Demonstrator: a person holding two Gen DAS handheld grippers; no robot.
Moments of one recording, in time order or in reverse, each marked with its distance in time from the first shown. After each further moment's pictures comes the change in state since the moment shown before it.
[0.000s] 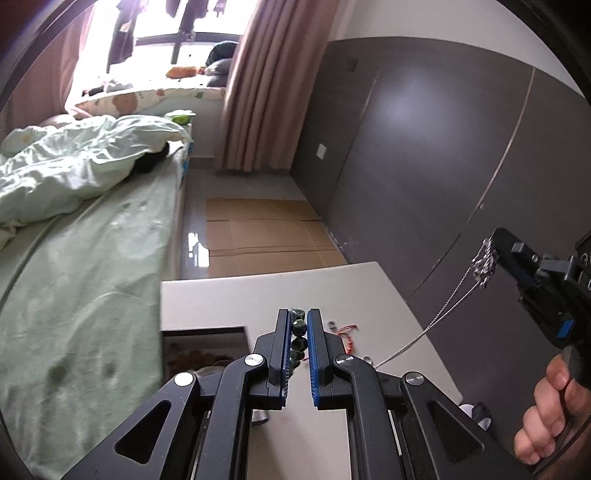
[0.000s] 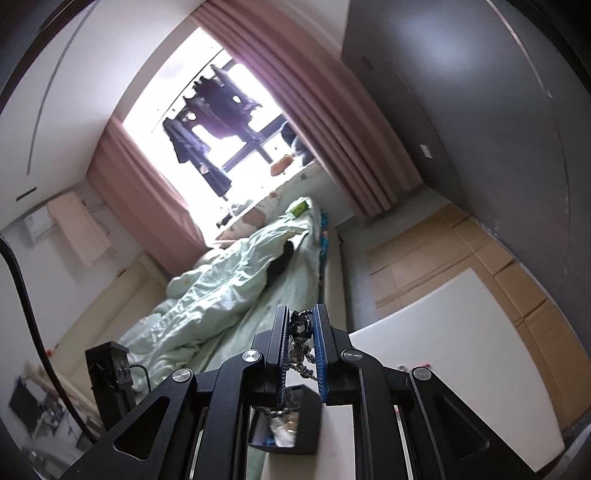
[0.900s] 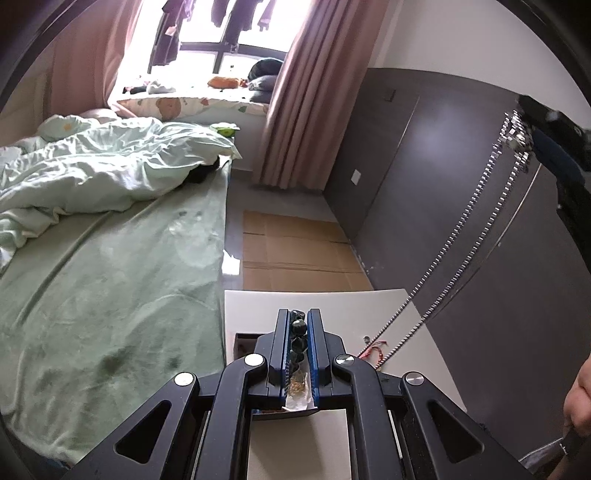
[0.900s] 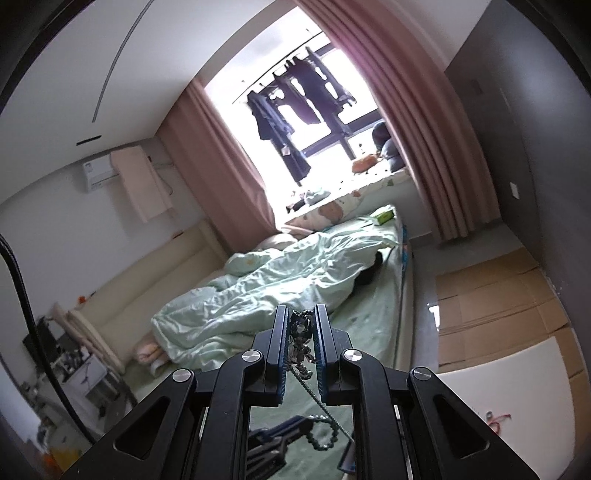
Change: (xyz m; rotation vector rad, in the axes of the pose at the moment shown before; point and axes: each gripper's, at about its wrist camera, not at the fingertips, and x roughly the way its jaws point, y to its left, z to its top) left arm -0.063 0.052 0.006 -0.098 -0.069 0.080; right arm 0.029 0.158 0.032 -0.222 0.040 0.209
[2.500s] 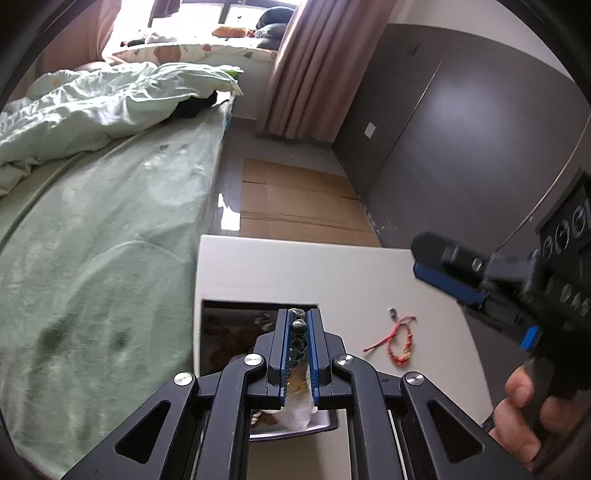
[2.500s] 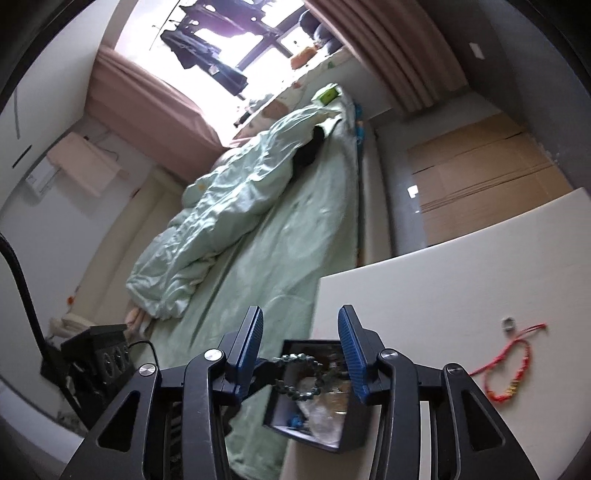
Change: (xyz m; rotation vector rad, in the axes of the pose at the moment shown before) left arm 0.115 0.007 -0.028 -0.051 0.175 0.002; right arm 0.097 -0.156 -0.113 0.277 0.362 -0.069
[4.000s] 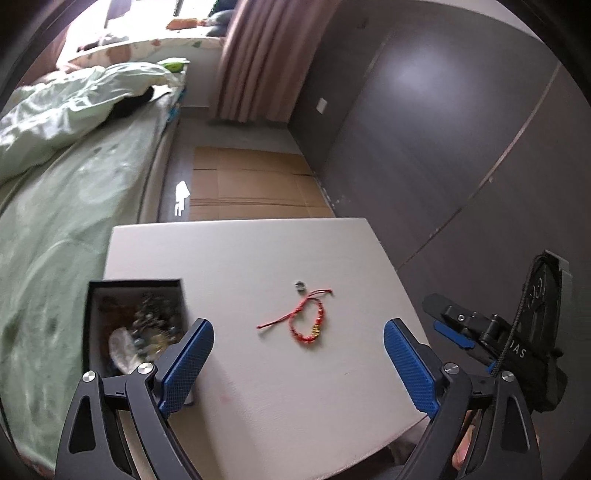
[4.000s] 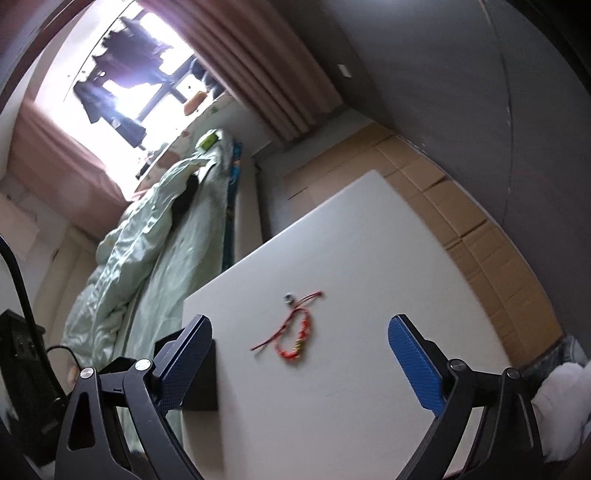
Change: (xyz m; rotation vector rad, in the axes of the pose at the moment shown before) left arm 0.012 -0.110 -0.018 0.111 0.094 -0.096; right arm -0.123 -0.119 -0.040 0.213 -0.135 -0.335
